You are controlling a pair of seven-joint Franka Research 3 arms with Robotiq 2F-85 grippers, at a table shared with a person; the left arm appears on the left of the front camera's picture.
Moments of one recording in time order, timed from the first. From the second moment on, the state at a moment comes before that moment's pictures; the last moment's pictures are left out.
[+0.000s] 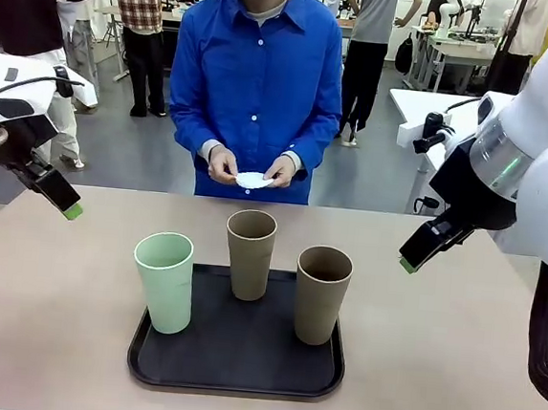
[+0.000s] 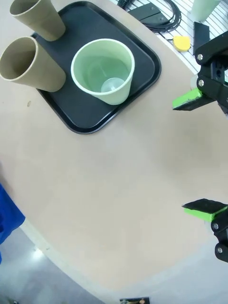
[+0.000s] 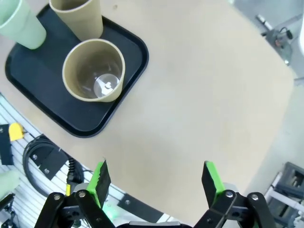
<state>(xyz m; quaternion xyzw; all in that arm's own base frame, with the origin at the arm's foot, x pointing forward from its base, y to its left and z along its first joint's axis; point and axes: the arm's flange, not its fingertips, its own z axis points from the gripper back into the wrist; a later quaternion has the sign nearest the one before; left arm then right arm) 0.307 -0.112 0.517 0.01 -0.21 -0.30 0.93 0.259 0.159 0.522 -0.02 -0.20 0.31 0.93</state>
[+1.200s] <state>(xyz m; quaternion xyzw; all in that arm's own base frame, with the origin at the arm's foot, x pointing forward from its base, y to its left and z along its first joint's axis) 0.323 0.122 0.425 -0.56 -0.14 0.04 0.81 0.291 -0.120 0.442 0.59 -0.14 -0.03 0.79</state>
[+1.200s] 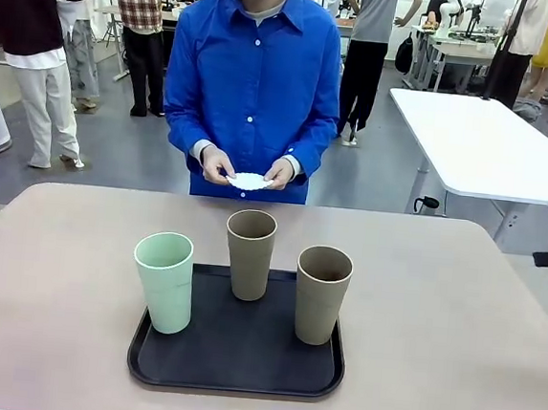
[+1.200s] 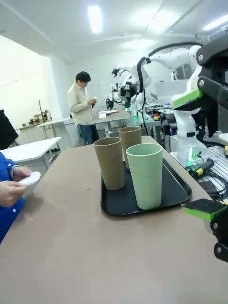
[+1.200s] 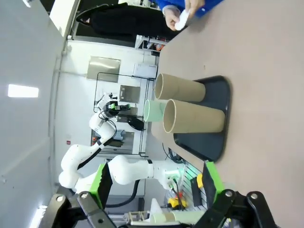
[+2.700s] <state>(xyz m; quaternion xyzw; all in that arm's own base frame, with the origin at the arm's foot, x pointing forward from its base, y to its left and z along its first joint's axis) 0.323 0.100 0.451 -0.52 -0.14 0.02 0.84 0.273 -0.124 0.437 0.57 -0.11 -0.05 0.82</state>
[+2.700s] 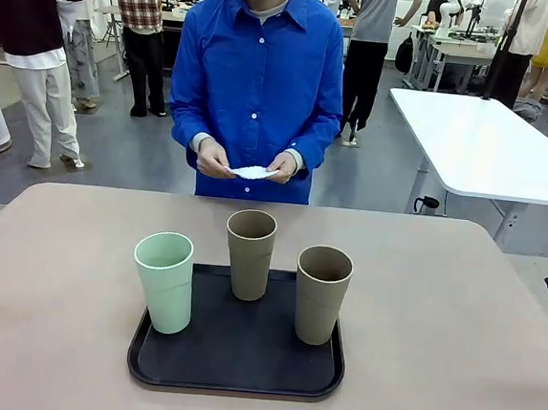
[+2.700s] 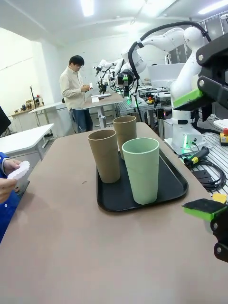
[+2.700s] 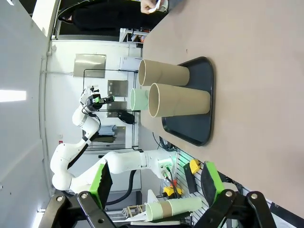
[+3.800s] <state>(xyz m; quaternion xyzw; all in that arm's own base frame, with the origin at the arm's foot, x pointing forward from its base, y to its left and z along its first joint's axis) 0.323 0.100 0.451 -0.52 -0.14 0.02 0.84 0.273 -0.125 0.437 0.57 -0.11 -0.05 0.82</state>
